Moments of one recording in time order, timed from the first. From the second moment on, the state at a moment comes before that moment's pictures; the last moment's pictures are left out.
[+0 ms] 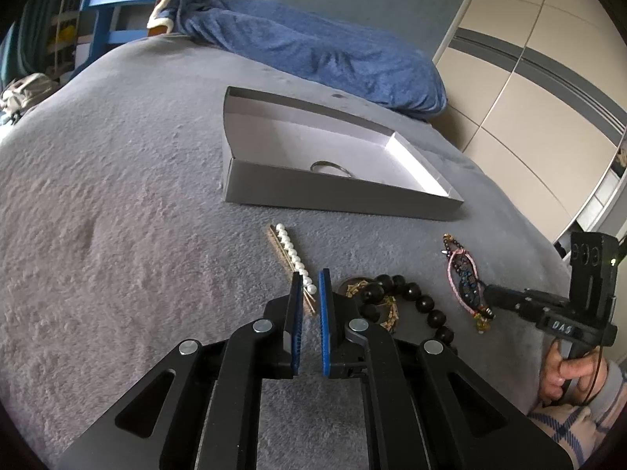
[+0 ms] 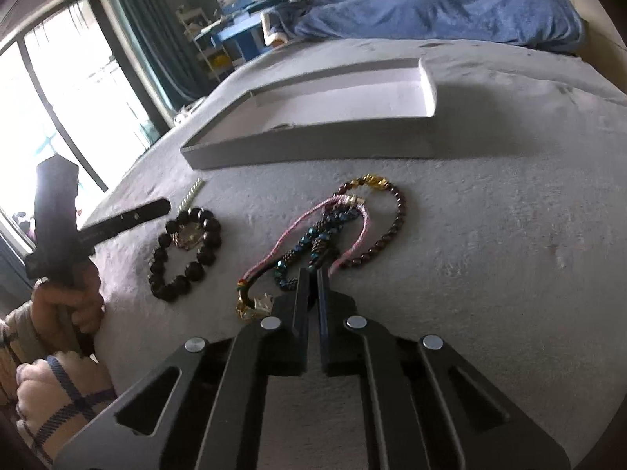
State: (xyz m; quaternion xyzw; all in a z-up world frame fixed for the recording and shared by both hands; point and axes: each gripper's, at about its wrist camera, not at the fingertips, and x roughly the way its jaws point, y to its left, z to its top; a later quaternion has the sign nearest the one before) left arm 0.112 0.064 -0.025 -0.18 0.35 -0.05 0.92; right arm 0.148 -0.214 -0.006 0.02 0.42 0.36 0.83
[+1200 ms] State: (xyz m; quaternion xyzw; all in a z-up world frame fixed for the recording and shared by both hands) left arm 0.119 0.059 -0.029 -0.16 0.38 -0.08 0.91; right arm 0.175 -0.305 -0.018 0.11 0.42 0.24 0.87
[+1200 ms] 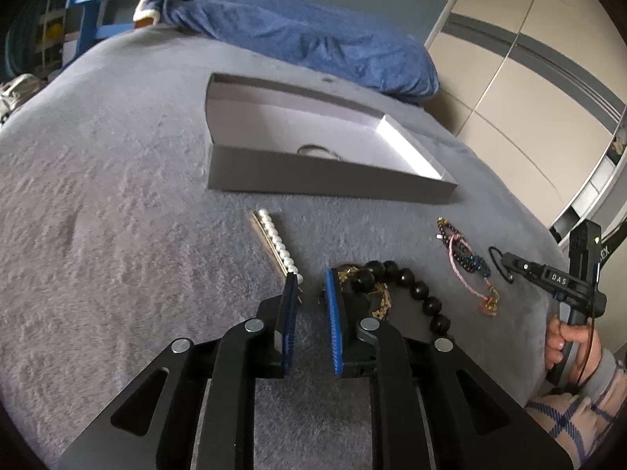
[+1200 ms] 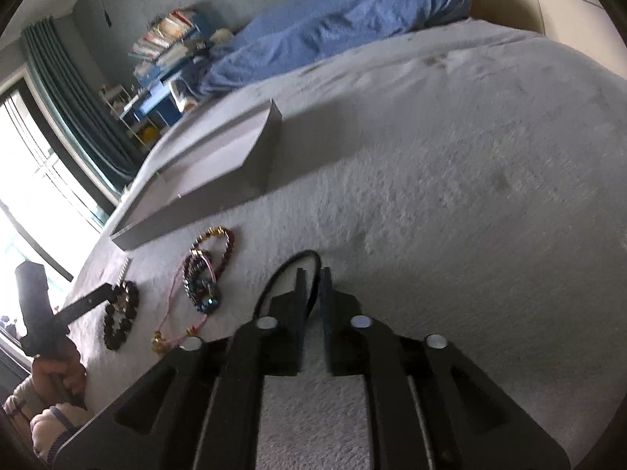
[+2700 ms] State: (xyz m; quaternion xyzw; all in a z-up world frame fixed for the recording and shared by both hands) left arm 0.127 0.057 0.043 -0.13 0.32 -0.05 0.94; right arm 0.179 -0.279 0.042 0.12 0.35 0.33 0.87
